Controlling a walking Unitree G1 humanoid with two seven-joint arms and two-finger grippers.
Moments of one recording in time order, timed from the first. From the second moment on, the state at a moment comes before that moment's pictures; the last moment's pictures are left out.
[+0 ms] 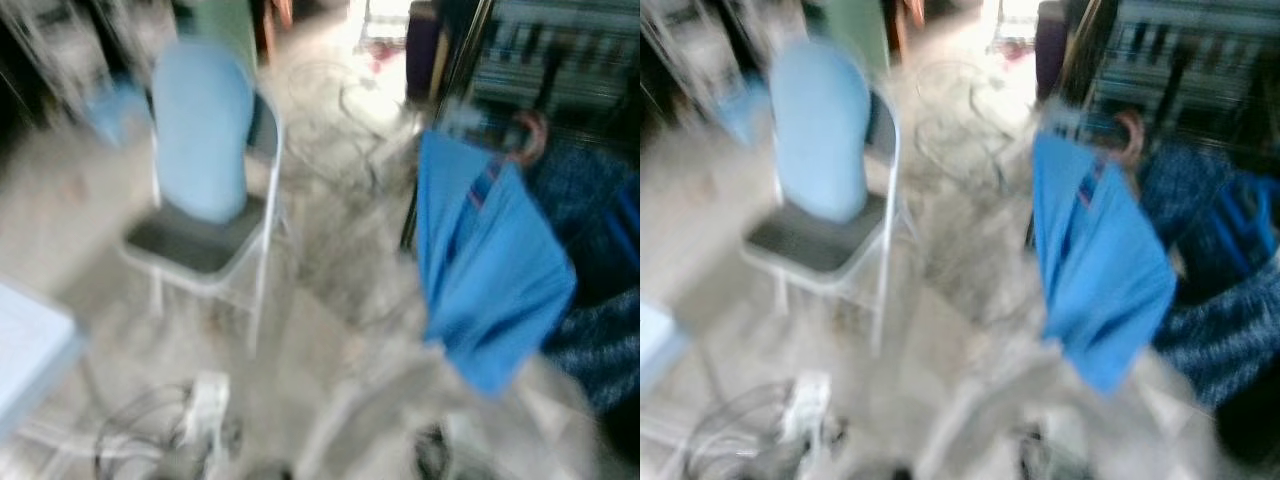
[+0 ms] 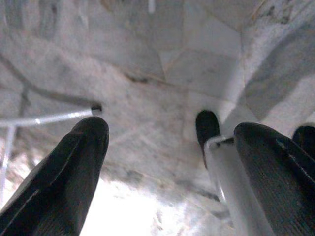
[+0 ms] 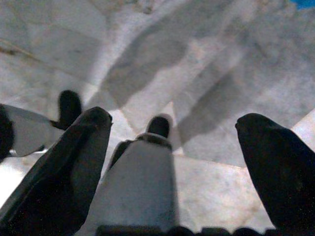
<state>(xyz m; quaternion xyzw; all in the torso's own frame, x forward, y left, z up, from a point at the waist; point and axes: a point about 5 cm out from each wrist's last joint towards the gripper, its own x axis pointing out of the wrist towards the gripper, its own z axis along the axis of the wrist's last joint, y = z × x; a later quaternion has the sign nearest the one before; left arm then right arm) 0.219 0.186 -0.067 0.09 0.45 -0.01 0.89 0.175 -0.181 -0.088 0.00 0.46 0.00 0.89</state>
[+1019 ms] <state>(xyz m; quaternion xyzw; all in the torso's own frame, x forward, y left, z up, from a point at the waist) 0.212 0.188 -0.070 0.08 0.46 -0.02 0.88 0.180 -0.187 -0.085 0.00 0.45 0.00 0.89</state>
